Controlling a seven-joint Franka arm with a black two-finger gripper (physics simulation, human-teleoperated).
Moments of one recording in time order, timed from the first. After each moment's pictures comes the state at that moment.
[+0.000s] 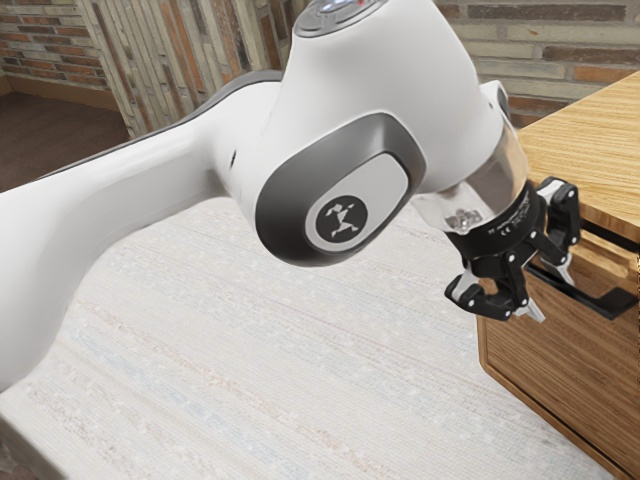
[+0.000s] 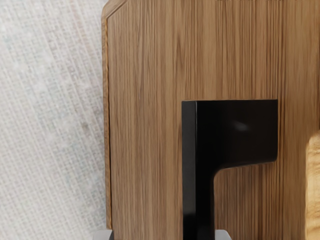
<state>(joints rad) -0.72 0.10 0.23 -1.49 -0.02 2.04 -1.68</state>
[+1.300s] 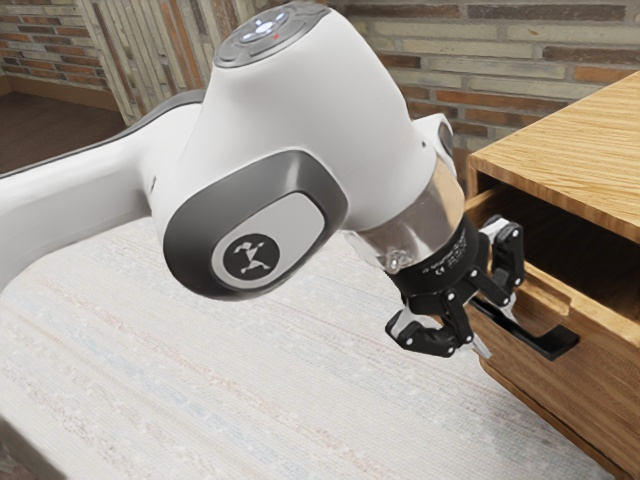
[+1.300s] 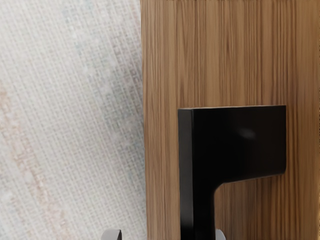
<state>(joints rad) -0.77 -0.10 0.24 -1.72 0.04 2.04 -1.72</state>
